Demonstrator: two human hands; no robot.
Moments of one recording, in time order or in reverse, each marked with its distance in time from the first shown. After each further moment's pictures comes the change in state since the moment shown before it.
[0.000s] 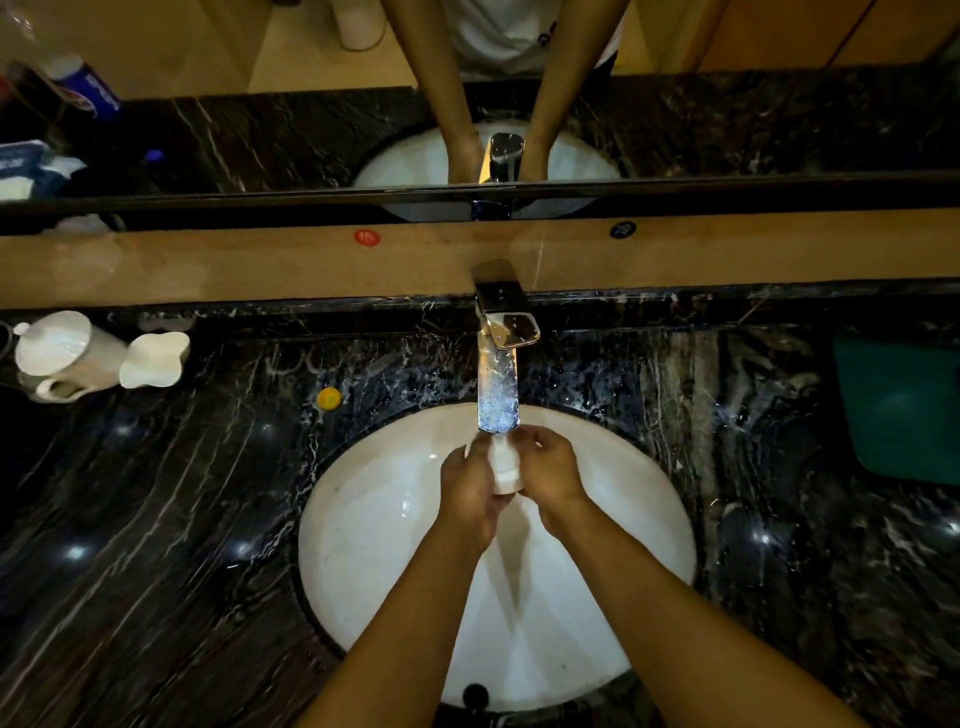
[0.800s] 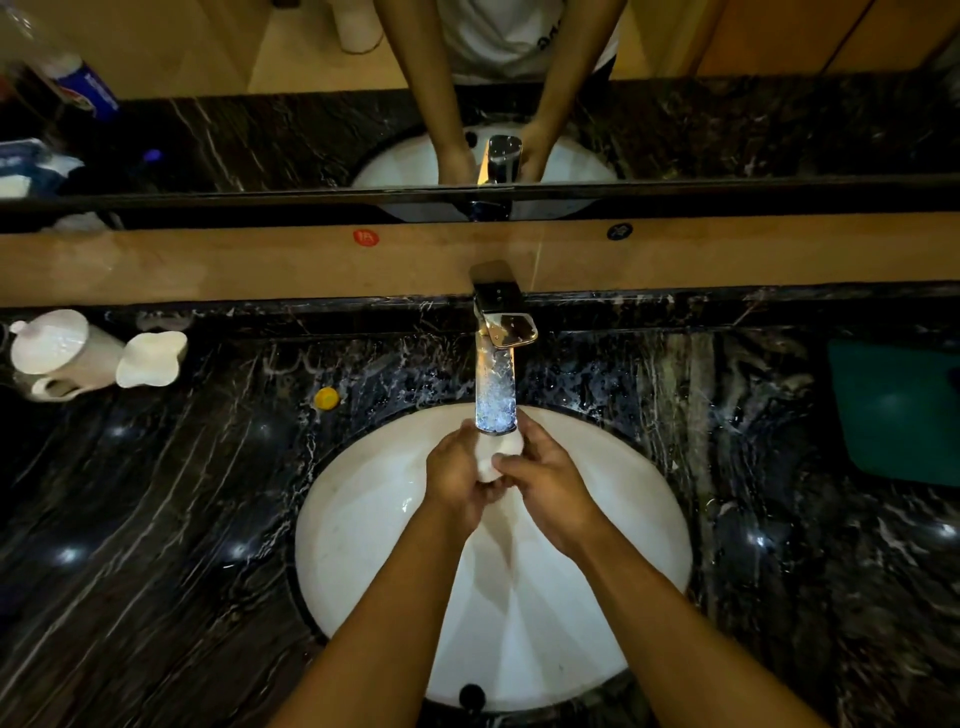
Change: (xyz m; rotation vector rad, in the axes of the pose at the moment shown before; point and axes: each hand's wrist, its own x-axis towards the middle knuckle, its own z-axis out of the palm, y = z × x) left_hand -0.003 0.019 -0.002 0.088 -0.056 0.007; right_hand -0.019 0.003 -0.016 0.249 -0.385 -0.121
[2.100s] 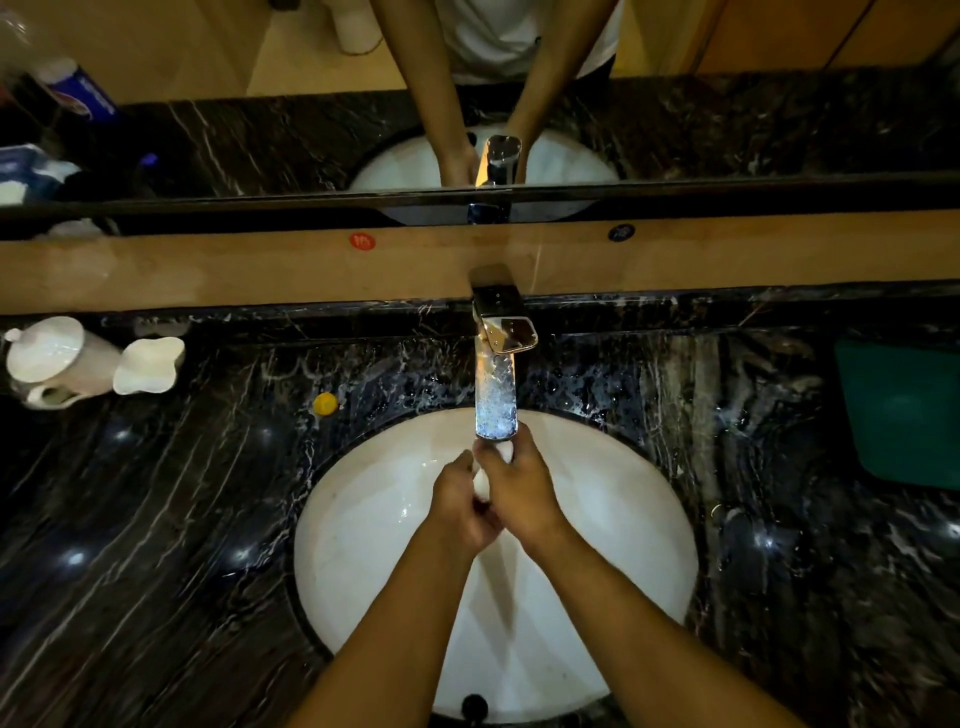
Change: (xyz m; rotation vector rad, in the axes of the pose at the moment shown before) left_hand 0.009 -0.016 -0.005 -0.250 -0.040 -0.278; right_hand 0.010 0.010 0.035 -0.372 0.274 -0.037
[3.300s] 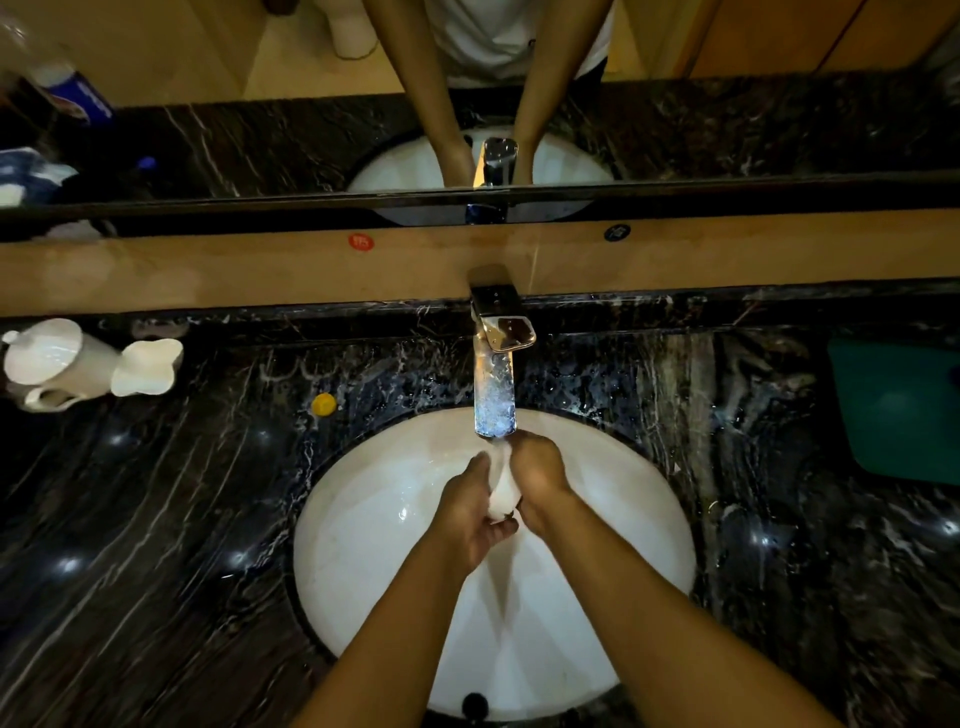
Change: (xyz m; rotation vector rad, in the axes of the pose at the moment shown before) left_hand -0.003 -0.011 -0.010 0.344 0.074 0.090; right_hand 0.013 -0.021 -0.011 0.193 0.098 0.287
